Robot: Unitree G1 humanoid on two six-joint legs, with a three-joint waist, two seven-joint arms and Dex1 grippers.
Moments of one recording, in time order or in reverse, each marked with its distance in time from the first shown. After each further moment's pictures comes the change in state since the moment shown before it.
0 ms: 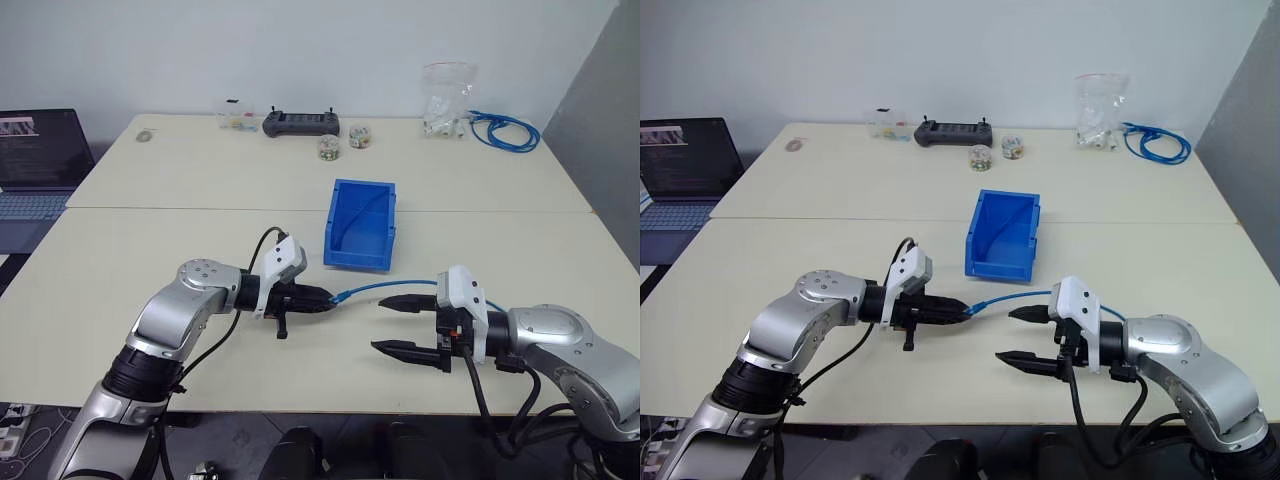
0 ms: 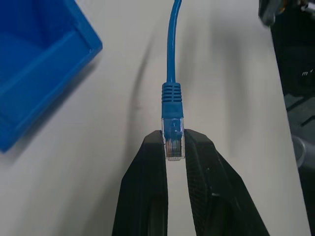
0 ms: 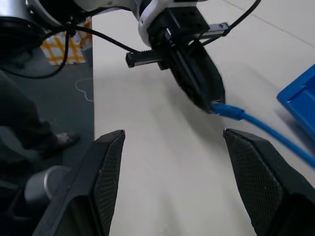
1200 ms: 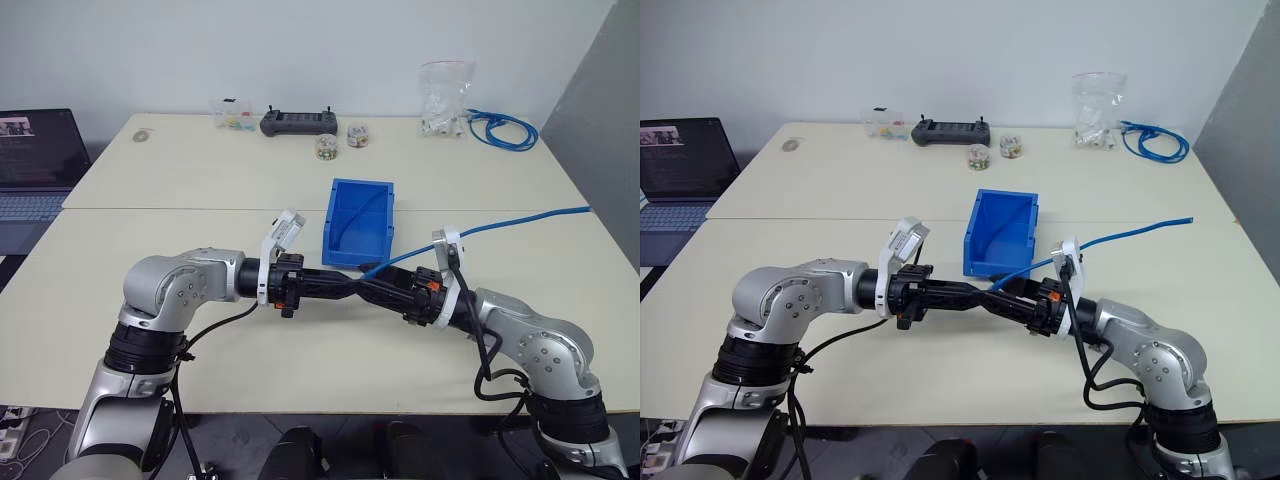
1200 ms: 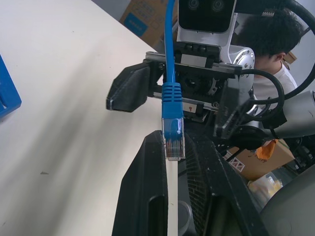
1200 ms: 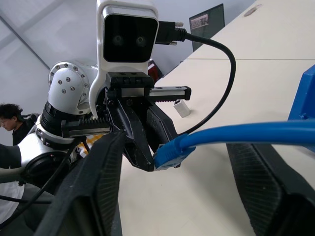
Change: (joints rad) left arm -0.099 -0.004 0.120 -0.009 -0.431 0.431 0.057; right arm -0.175 0.309 -0.062 0.282 0.312 0.114 -0.257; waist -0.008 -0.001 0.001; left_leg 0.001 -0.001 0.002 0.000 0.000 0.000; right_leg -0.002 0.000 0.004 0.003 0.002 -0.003
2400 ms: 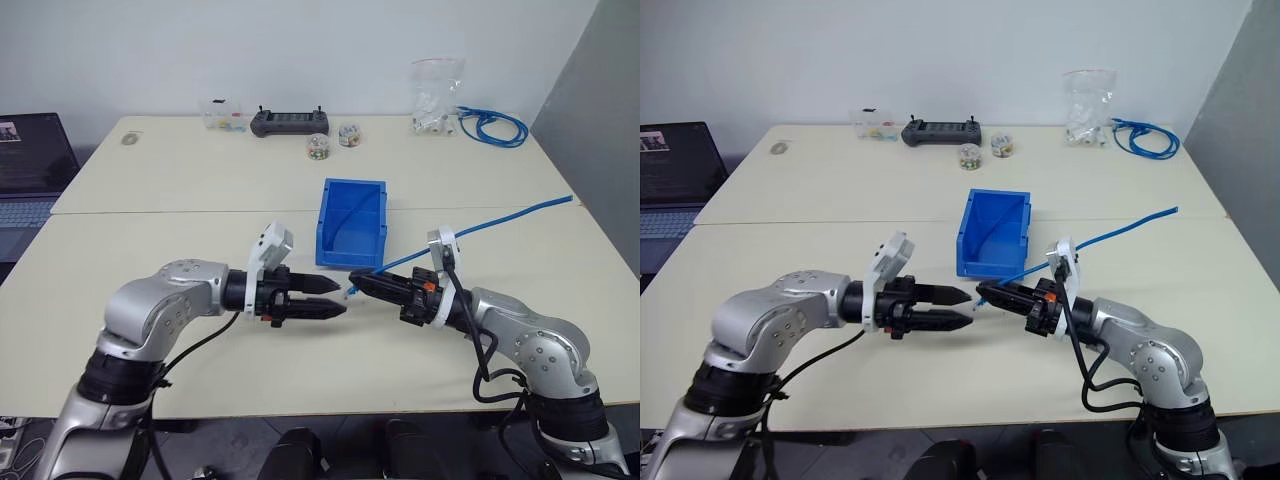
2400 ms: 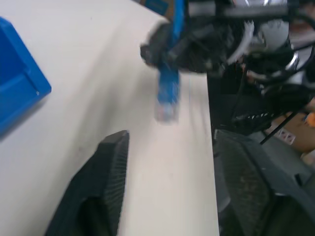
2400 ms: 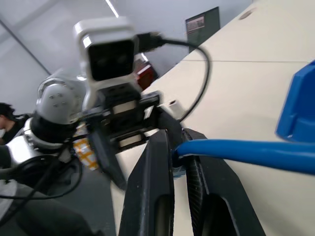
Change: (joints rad) left arm 0.195 0.141 -0.011 -0.176 0.111 -0.247 -0.005; right arm -0.018 -0.023 0.041 0.035 -0.057 -0.060 0.010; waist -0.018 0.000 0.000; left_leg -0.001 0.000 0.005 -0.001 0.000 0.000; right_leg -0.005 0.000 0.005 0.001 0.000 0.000
